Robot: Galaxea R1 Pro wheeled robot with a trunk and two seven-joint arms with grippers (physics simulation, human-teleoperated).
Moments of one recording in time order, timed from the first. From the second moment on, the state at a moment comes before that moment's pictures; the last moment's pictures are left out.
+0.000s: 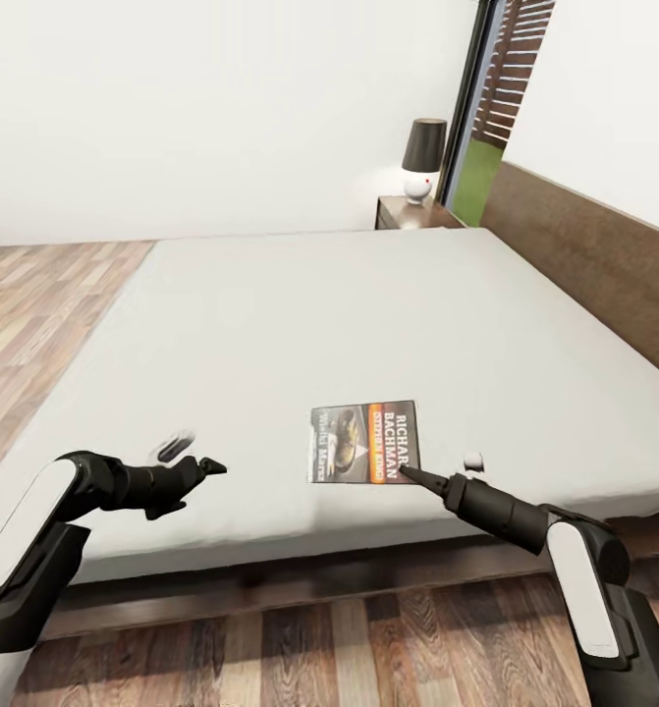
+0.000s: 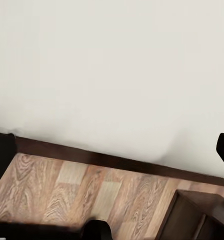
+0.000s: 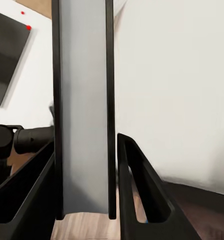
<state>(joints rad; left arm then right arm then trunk) -0.55 0.31 -0.11 -1.61 1.85 0.88 1.14 -0.36 -0.05 -0.19 -1.62 -0.59 1.04 0.78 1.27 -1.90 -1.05</state>
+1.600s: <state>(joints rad) -0.53 0.31 -0.03 -1.61 1.84 0.86 1.14 -0.41 -0.05 -0.10 -1.61 -0.57 1.04 0.77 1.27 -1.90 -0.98</state>
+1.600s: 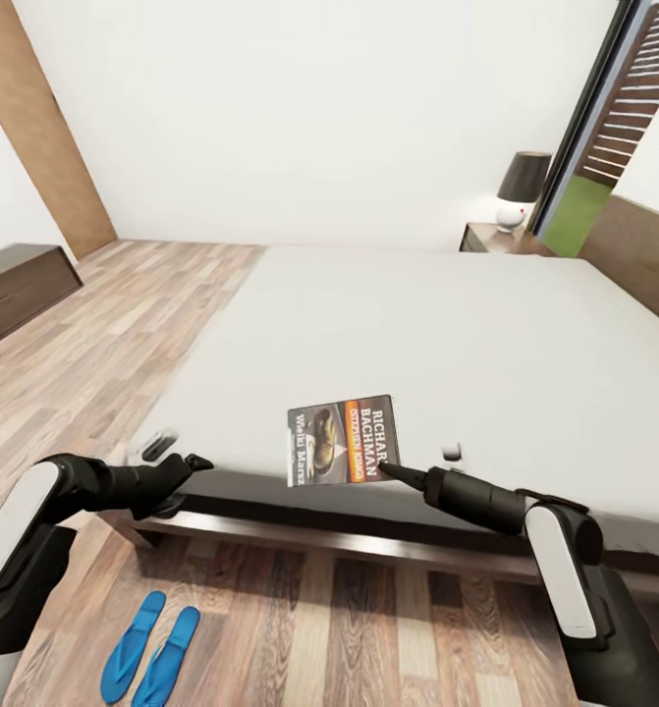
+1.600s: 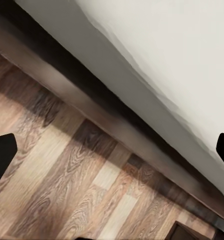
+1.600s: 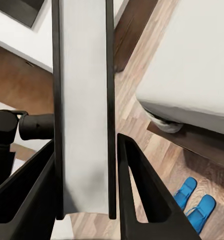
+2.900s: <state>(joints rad) 0.08 0.16 0.44 -1.60 1.19 0.84 0.40 -0.49 -0.05 -0.03 -1.60 -0.56 1.04 0.63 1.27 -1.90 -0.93</state>
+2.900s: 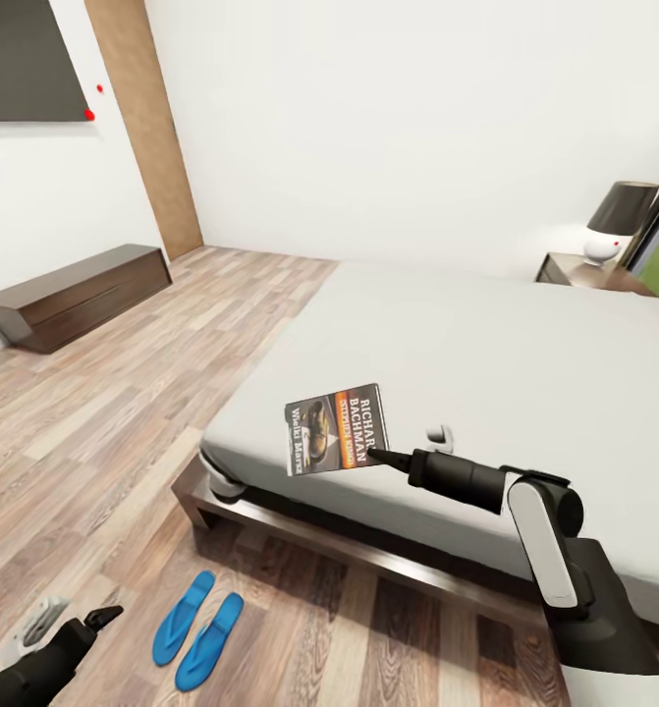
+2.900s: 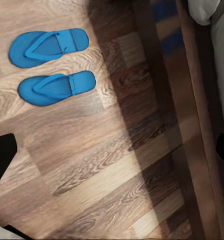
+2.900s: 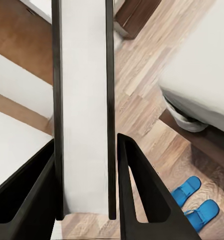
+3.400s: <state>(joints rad) 0.08 0.14 0.44 -1.56 1.17 0.84 0.40 -0.48 -0.05 0.02 -1.61 -0.55 1.04 0.63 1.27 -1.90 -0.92</state>
